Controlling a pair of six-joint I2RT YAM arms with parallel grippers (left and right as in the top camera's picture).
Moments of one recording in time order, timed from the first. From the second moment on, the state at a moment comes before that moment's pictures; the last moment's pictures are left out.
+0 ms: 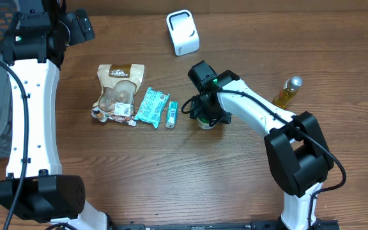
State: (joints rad) left arm 0.08 1.77 1.94 -0.92 -0.16 -0.21; right arm 0.55 2.03 1.49 -0.91 0.02 0.70
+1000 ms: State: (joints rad) left arm 0.08 1.77 1.94 -0.92 -0.16 -0.21; right arm 0.55 2.03 1.49 -0.88 0.02 0.70
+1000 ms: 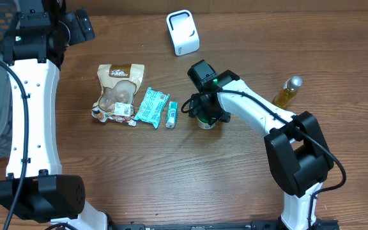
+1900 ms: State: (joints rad) left arm 0.08 1.77 1.94 -0.92 -0.16 -0.21; right arm 0.55 2.03 1.49 -0.89 0.02 0.70
